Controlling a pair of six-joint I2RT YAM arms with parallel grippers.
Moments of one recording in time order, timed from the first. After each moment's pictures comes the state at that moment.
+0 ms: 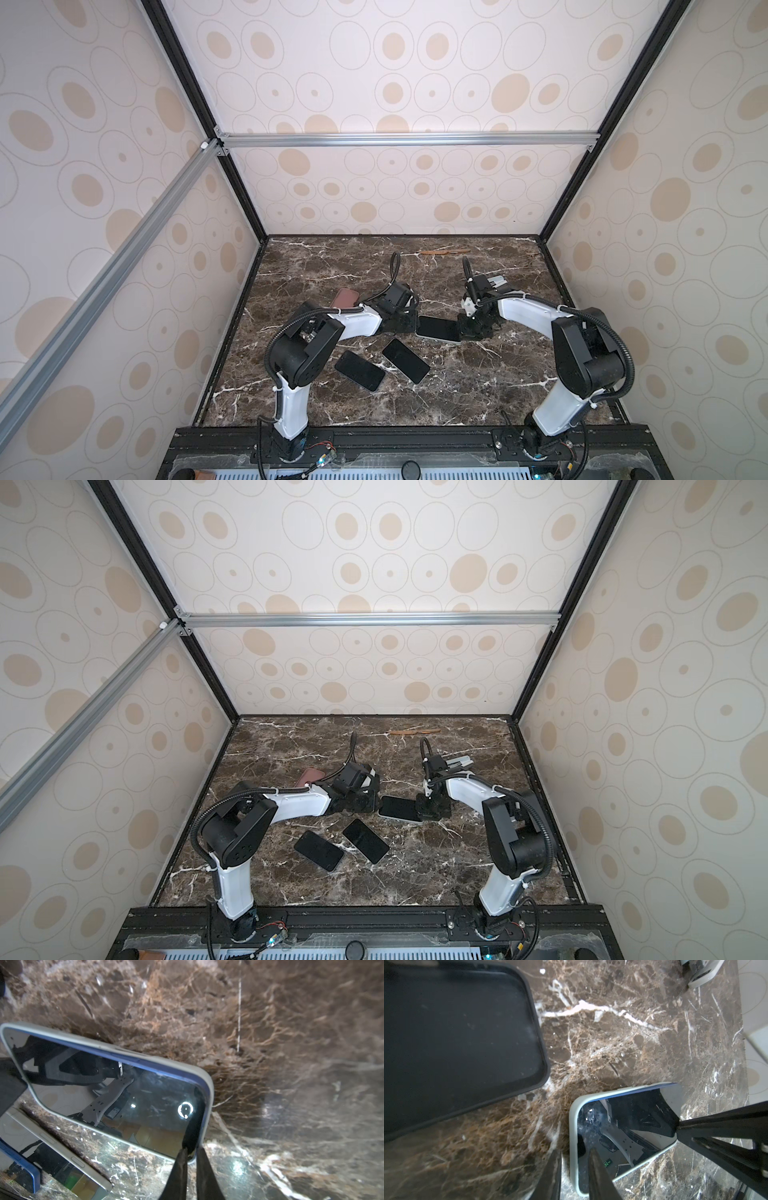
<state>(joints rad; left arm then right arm) -0.70 1.93 1.10 -0.07 0.21 -0.61 0.33 1.72 1.02 -0.72 -0.21 0.37</state>
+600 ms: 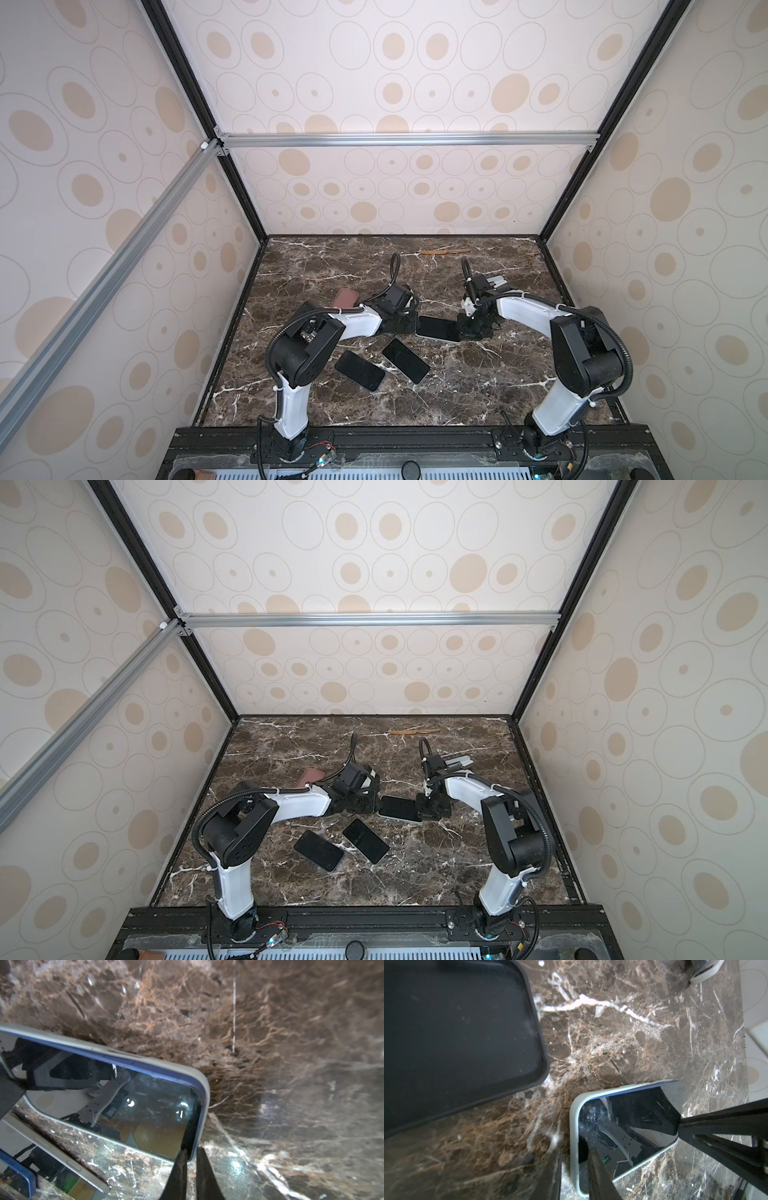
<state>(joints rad) -0.70 1.92 1.10 -0.07 0.22 -0.61 0.34 1.71 1.04 -0.74 -0.18 0.38</state>
